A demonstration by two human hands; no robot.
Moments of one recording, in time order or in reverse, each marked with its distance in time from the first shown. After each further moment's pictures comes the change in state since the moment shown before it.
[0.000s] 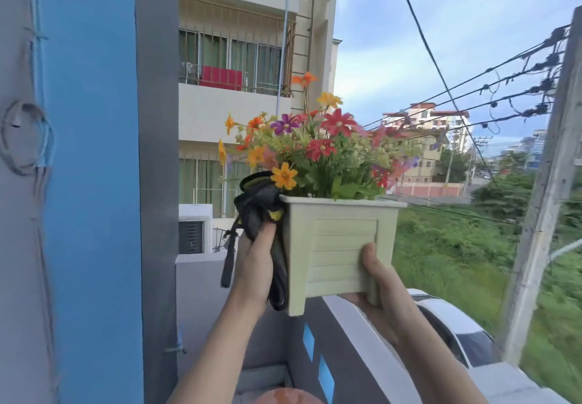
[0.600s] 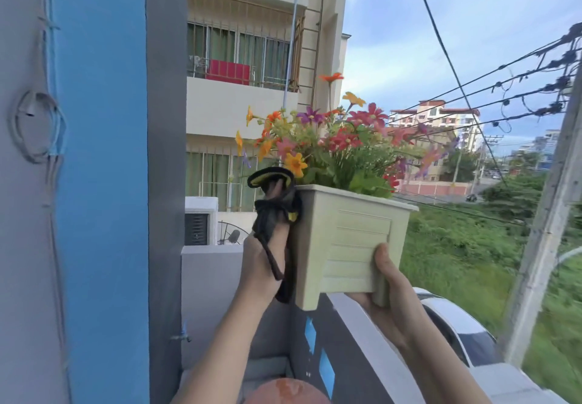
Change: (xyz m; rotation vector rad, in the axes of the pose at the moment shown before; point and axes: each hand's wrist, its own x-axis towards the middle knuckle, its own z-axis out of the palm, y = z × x) left_hand 0.006 -0.010 -0.007 0.188 -0.021 -0.046; right_hand -0.004 0.005 -0.006 0.132 0.004 0.046
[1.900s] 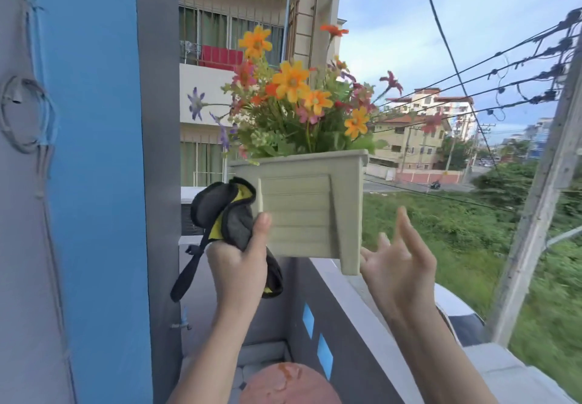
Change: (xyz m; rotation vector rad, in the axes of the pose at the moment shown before) left_hand -0.020 -0.007 -0.024 0.219 0.418 0.120; right_hand -0.006 -0.015 0.032 0.342 -0.047 -0.196
